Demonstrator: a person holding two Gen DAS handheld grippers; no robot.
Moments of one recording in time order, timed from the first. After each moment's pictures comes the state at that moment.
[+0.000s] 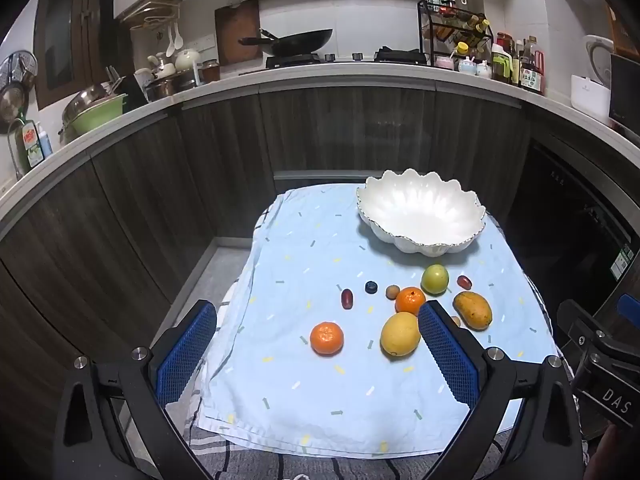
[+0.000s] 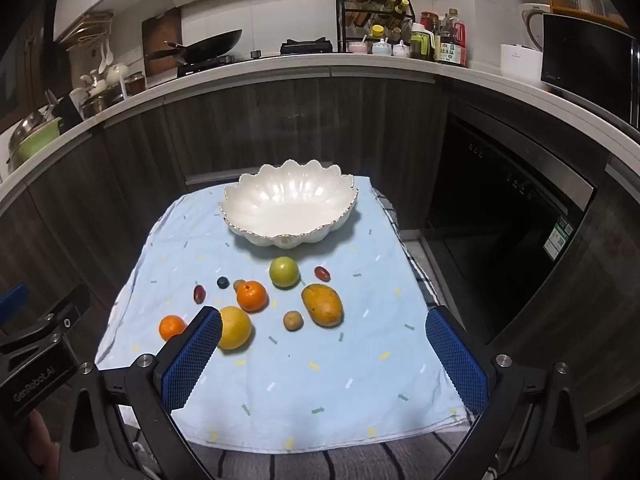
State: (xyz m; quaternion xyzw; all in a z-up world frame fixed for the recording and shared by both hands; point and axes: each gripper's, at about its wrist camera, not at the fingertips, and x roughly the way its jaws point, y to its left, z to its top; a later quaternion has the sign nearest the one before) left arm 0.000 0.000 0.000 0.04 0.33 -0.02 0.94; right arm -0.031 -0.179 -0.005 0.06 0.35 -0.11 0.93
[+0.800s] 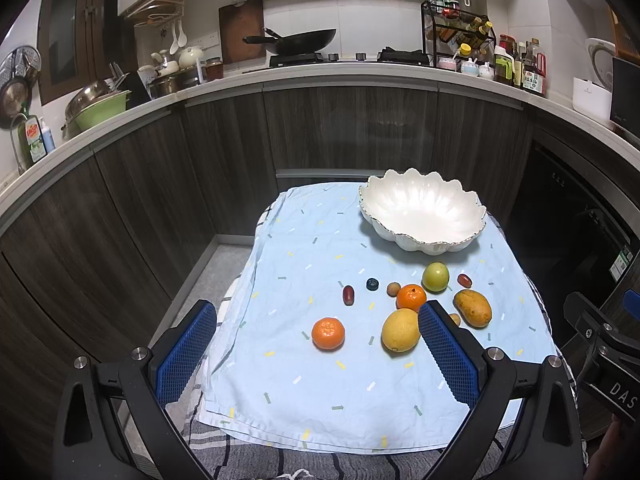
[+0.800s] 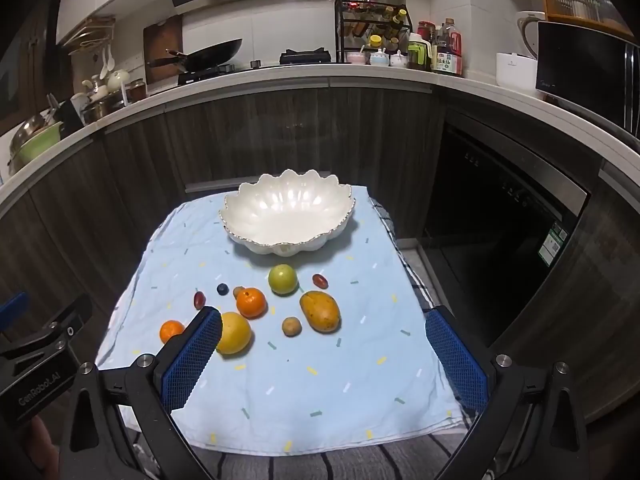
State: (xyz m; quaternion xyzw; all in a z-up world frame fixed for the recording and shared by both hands) left arm -0.006 0.004 -0.001 0.04 0.33 -0.01 0.94; right arm -0.038 -0.176 0.002 0.05 0.33 -0.11 0.93
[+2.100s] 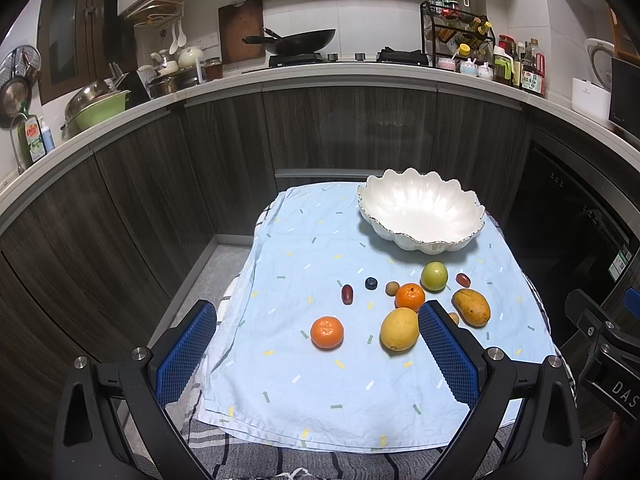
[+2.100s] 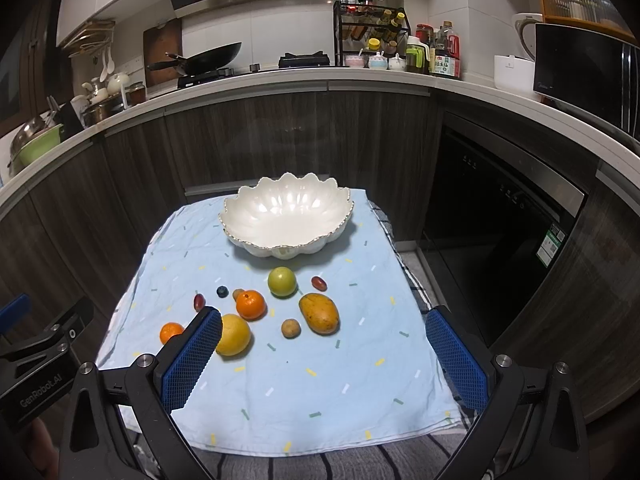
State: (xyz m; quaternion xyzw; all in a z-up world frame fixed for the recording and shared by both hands) left arm -0.009 0.004 -0.001 0.04 0.33 -0.01 0.94; right arm -0.042 -0.179 0.005 0.05 0.33 -0.11 0.94
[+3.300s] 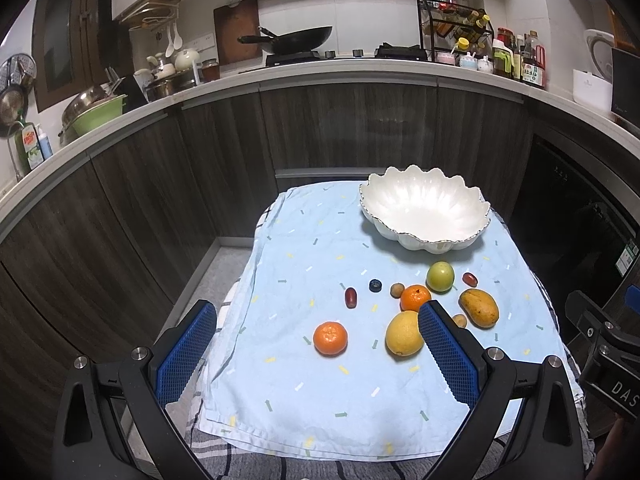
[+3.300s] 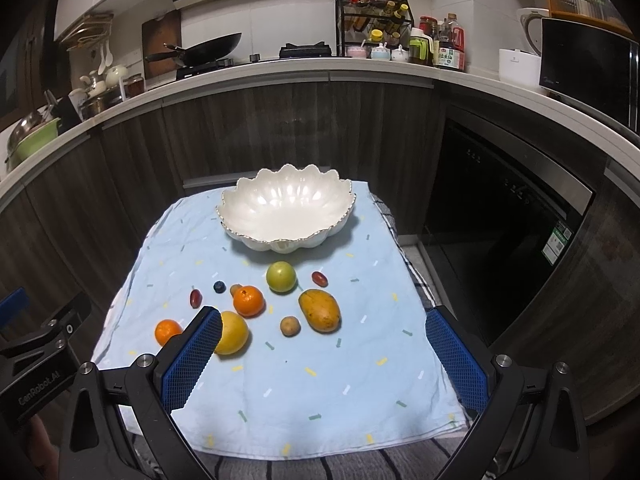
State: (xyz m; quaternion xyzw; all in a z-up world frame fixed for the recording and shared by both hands) left arm 0.005 -0.001 -0.012 0.05 0.33 -0.01 0.94; right arm -0.024 -0.180 -0.008 0.05 0.34 -0.11 0.93
